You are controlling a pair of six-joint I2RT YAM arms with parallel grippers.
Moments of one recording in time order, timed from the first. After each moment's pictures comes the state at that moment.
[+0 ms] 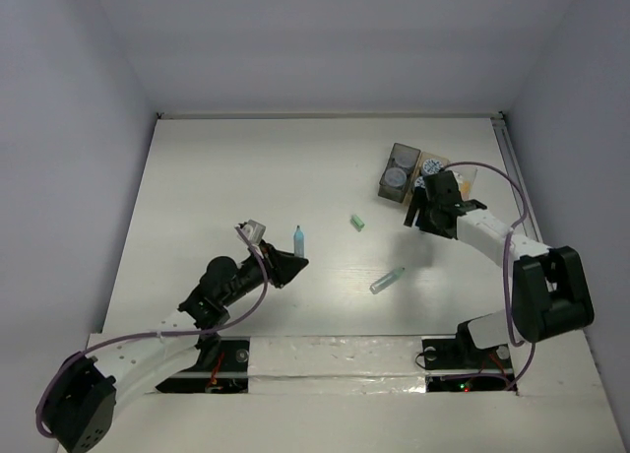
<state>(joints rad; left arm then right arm) -0.69 0.71 0.08 0.55 0.22 -0.62 0.26 1.40 0.80 -0.35 0.23 0.54</state>
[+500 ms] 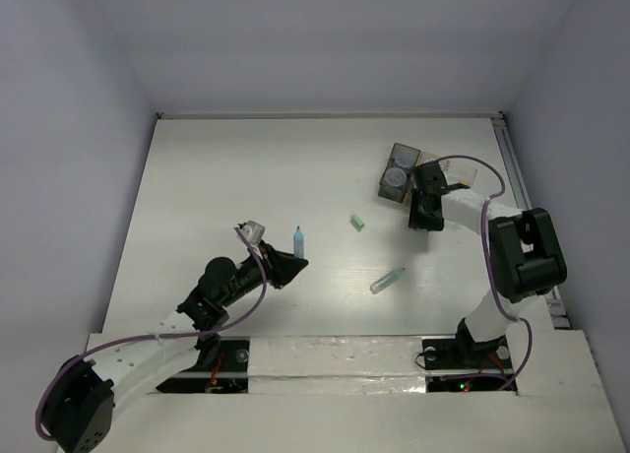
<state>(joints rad) -0.69 0.66 0.08 0.53 0.23 -0.62 0.24 1.67 0.98 -0.44 0.27 0.39</state>
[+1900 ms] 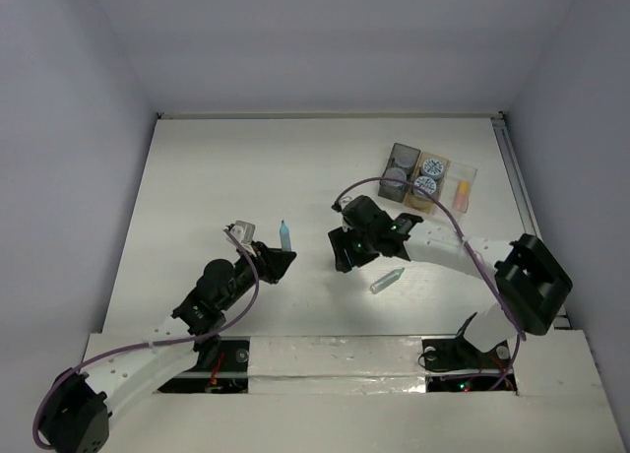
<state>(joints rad) -0.69 0.57 0.08 0.39 0.02 -0.59 0.82 1.56 0.99 -0.46 -0.07 0.35</state>
